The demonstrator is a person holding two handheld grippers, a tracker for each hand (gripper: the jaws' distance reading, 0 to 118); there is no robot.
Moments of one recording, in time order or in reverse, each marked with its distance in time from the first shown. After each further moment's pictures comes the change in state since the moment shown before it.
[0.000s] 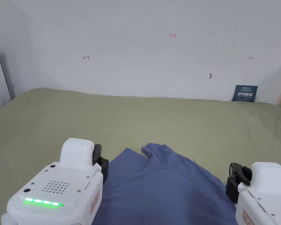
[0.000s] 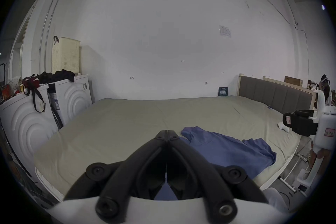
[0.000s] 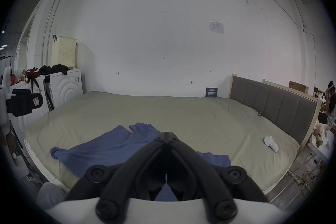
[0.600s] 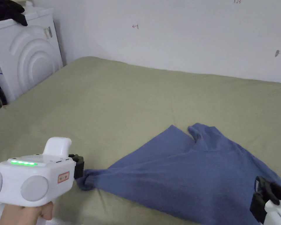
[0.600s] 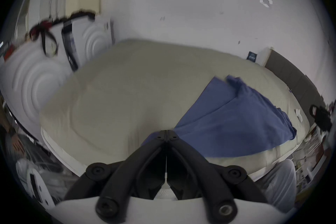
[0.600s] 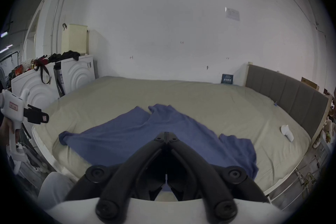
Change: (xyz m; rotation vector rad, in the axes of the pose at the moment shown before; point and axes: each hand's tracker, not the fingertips) left arm -0.181 -0.088 -0.056 -0.494 0.138 0.168; right arm -0.056 -0.046 -0.019 -0.129 0.112 0.022
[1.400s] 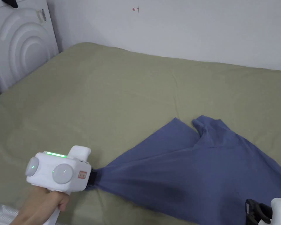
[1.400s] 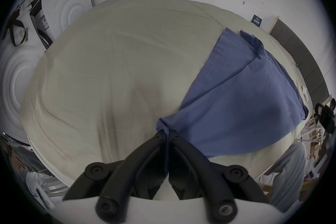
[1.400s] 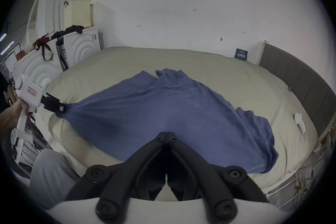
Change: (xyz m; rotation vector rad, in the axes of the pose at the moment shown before) left arm 0.015 -0.008 -0.118 -0.305 -0.054 -0.098; right arm 0.007 -0.037 -0.053 -0.242 0.077 0.040
